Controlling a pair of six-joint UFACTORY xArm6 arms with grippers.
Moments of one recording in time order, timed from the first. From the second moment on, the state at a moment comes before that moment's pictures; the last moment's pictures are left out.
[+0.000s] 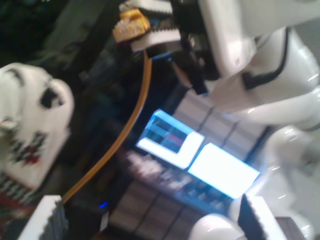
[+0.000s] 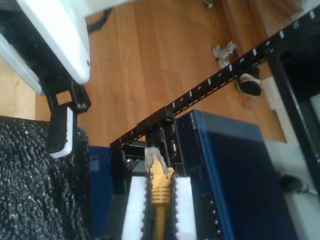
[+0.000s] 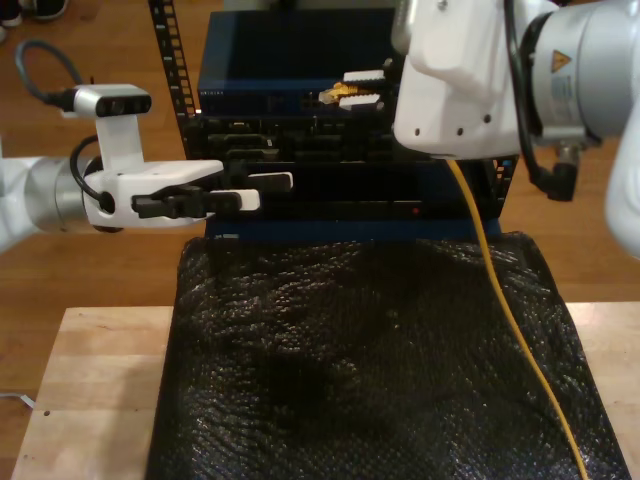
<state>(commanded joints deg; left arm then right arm) 18.0 -0.1 -54.4 -77.8 115.7 -265.8 26.8 -34.3 -46.6 39.5 28.5 -91.3</state>
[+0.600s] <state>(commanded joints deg) 19.2 -7.0 -60.0 -56.2 102.3 -266.3 18.1 -28.8 -47.1 38.7 35.6 -86.1</state>
